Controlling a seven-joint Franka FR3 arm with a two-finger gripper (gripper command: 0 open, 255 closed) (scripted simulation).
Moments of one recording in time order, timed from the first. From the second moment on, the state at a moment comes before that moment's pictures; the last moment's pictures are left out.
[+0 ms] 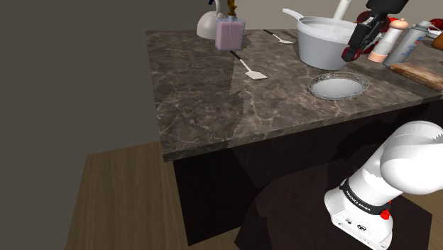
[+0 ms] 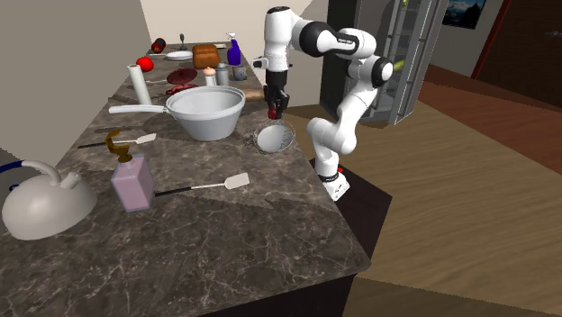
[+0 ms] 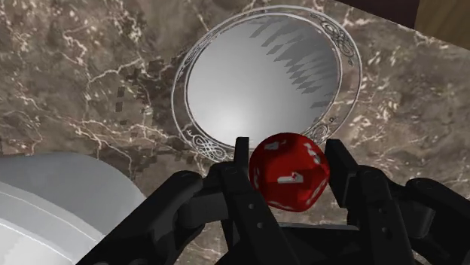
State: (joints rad) arm -0.01 -0.91 -0.12 -2.27 -0.11 1.42 -0.03
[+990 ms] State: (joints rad) arm -0.03 -1.04 -0.16 -2.51 -0.15 1.52 -0.06
